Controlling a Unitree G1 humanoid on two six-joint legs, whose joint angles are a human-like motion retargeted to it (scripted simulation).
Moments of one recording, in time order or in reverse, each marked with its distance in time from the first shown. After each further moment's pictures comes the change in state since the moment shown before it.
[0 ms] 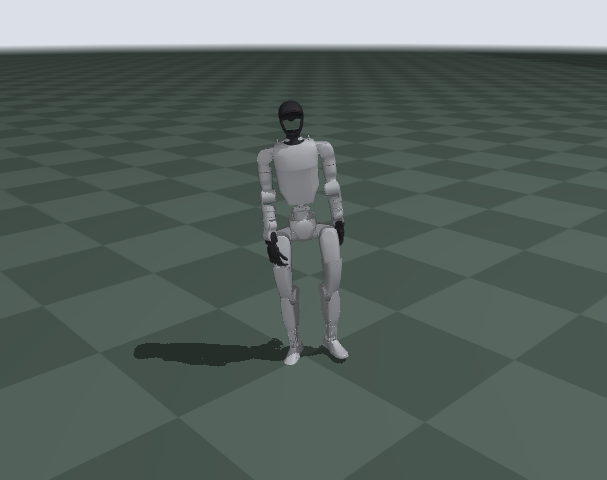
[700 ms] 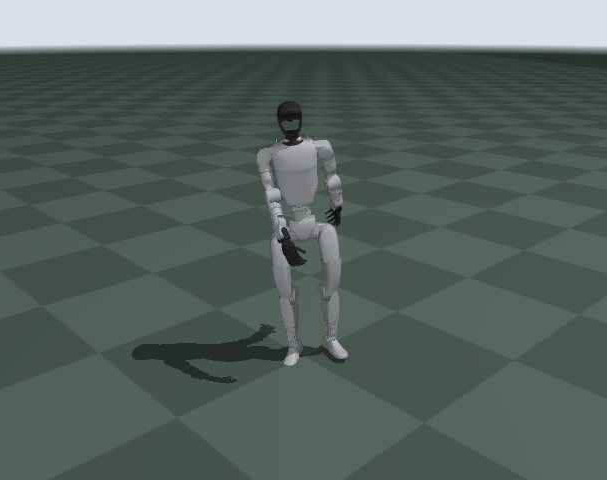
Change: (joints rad) left arm 0.358 0.063 0.188 0.000 0.035 -0.058 -0.090; right arm -0.246 0.102 0.156 -0.259 0.113 -0.028 0.080; waist 0.003 0.009 0.024; left_leg -0.001 0.005 0.023 0.002 -0.003 -0.001; right_leg -0.024 0.002 0.025 0.012 0.005 -0.006
